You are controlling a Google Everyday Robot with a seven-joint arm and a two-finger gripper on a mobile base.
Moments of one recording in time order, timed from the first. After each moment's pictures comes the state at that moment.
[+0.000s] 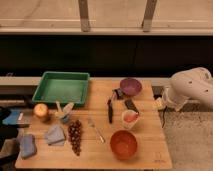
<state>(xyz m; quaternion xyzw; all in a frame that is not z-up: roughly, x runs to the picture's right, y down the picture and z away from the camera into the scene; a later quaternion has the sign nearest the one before) 0.318 0.101 0.717 -0.16 0.18 0.70 0.67</state>
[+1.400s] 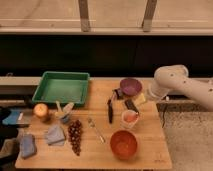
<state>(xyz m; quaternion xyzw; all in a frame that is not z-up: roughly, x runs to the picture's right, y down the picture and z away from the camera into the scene) 0.239 0.076 0.792 -0.25 0.10 0.63 0.73</state>
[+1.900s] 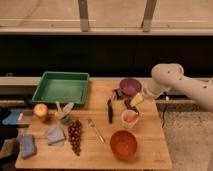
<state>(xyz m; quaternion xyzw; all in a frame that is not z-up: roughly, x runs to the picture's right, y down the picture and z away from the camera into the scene) 0.223 0.074 0.798 -0.28 0.08 0.60 0.75</state>
